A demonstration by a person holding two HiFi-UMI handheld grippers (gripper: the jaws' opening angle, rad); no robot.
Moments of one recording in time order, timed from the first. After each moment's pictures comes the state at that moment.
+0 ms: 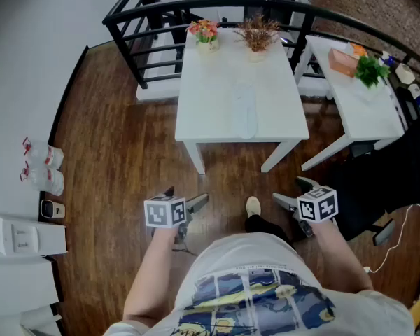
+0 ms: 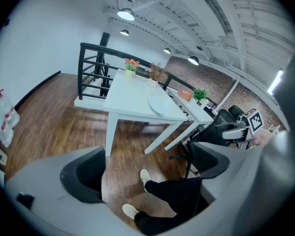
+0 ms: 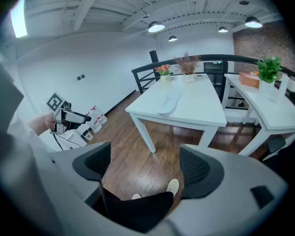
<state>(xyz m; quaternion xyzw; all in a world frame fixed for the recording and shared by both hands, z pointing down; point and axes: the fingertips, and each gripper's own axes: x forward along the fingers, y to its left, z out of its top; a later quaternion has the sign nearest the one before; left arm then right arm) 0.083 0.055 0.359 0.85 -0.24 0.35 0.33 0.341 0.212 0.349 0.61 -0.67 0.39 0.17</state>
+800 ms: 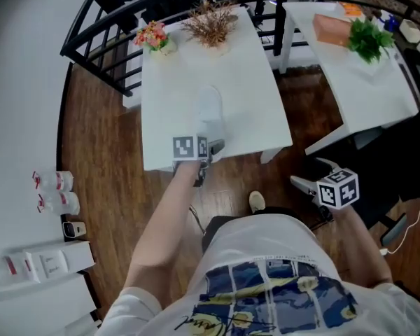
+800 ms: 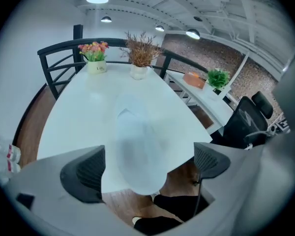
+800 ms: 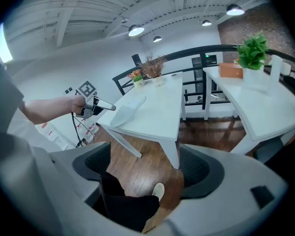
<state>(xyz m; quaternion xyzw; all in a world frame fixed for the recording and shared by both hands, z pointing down) 0.464 -0.094 0.419 0.83 -0.23 0.44 0.27 0.628 0.185 0.380 0.62 -0.65 0.42 0.14</state>
